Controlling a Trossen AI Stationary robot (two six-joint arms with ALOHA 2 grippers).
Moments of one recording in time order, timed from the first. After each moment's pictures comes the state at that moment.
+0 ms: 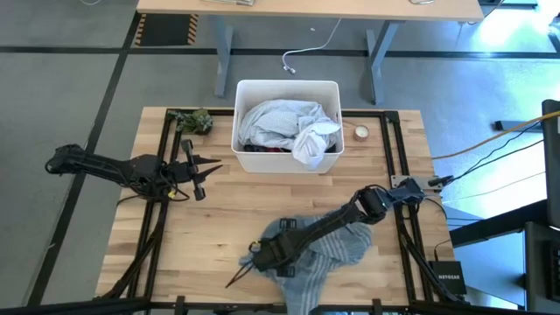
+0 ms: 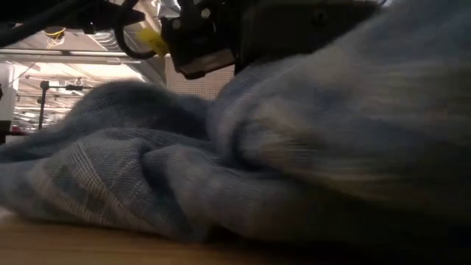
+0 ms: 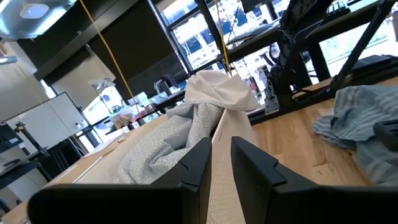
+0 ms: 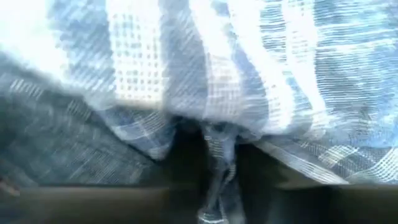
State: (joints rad) left arm -0.18 0.47 0.26 0.31 -0.47 0.53; right arm 0.44 2.49 2.16 -1.26 0.09 0.49
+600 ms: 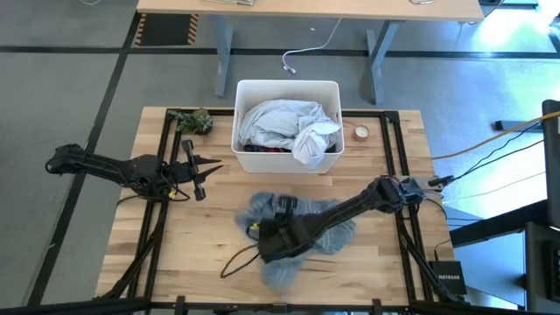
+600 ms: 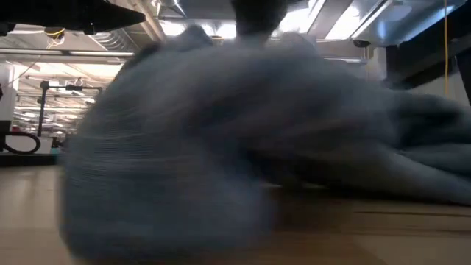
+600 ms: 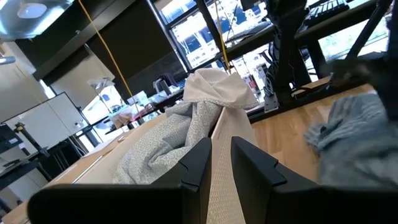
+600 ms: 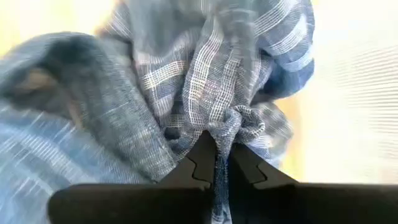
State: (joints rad) left arm -0.18 0.47 0.26 0.30 -0.47 0.53; right arm 0.42 2.30 2.16 -1.30 0.49 0.43
